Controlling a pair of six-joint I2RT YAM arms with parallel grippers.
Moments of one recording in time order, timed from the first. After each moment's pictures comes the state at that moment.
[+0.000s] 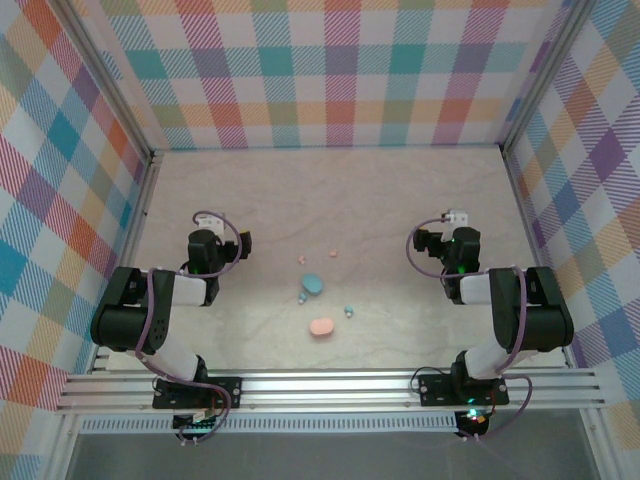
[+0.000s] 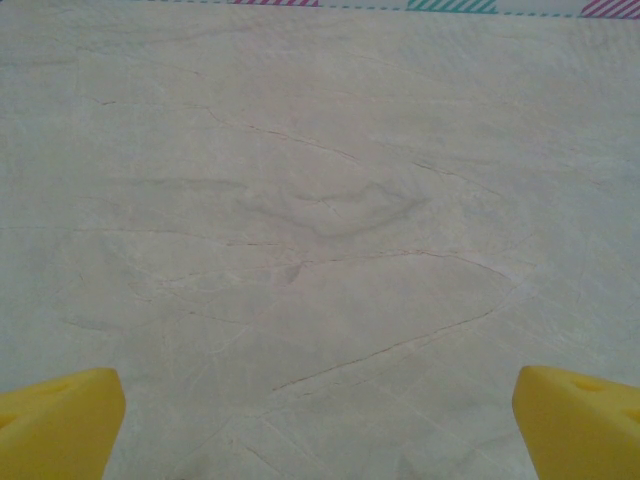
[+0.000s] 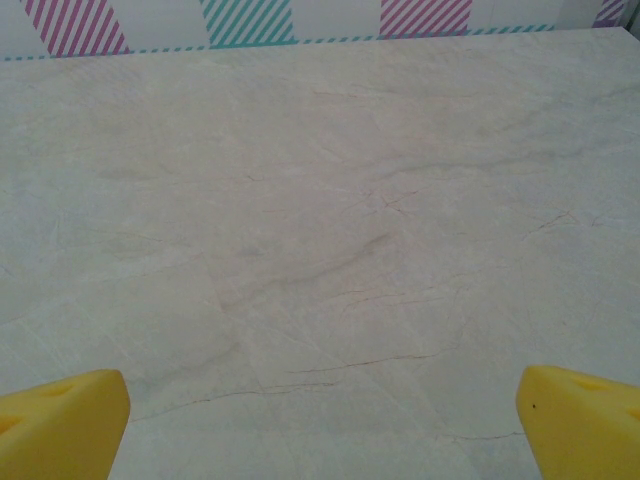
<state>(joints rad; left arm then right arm) -0.08 1.59 0.43 0.72 -0.07 -0.08 0.04 1.56 0.40 0.77 0.01 0.05</state>
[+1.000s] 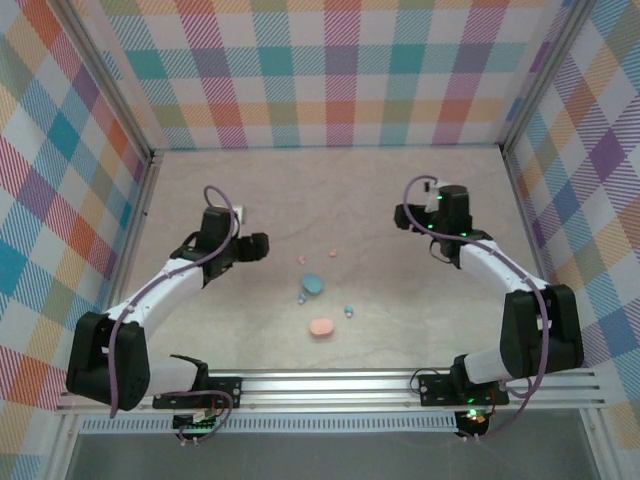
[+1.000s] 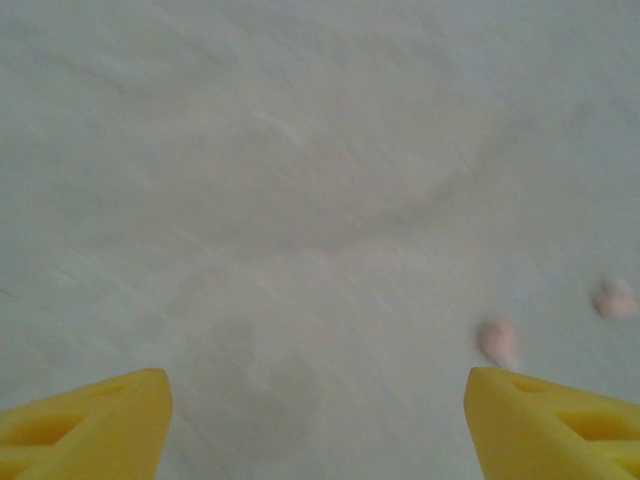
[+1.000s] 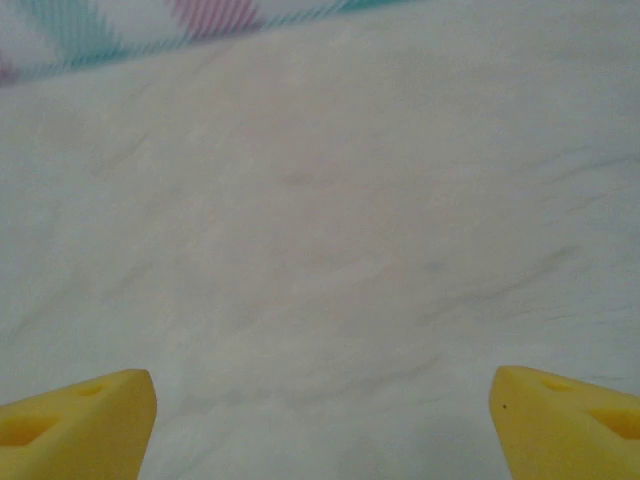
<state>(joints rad) -0.31 1.28 0.77 -0.32 0.03 -0.31 0.21 1.42 0.84 -0.06 -0.13 0.23</state>
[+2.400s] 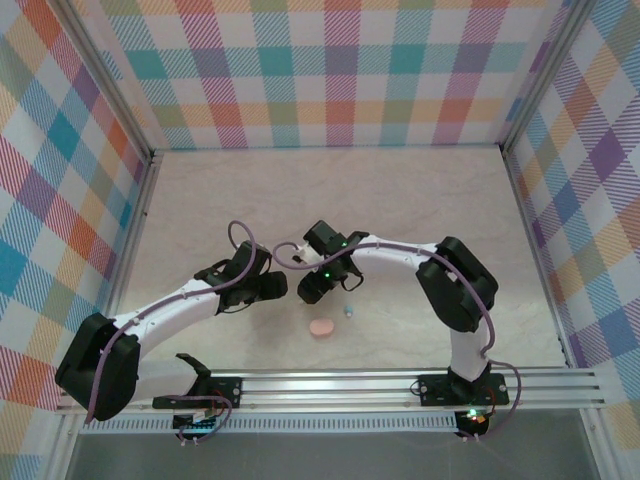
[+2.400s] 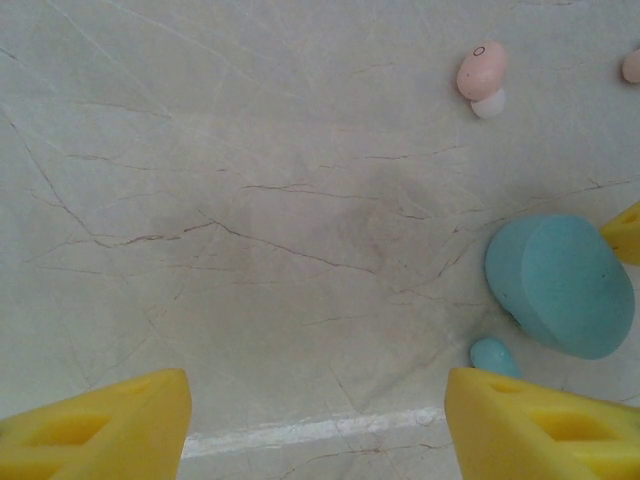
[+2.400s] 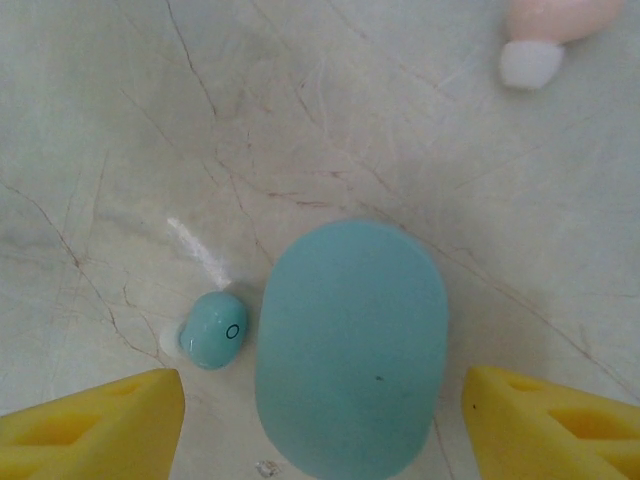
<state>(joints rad) -0.57 1.24 0.63 -0.42 -0.05 -0.64 0.87 1.92 1.25 -0.53 -0.21 0.01</state>
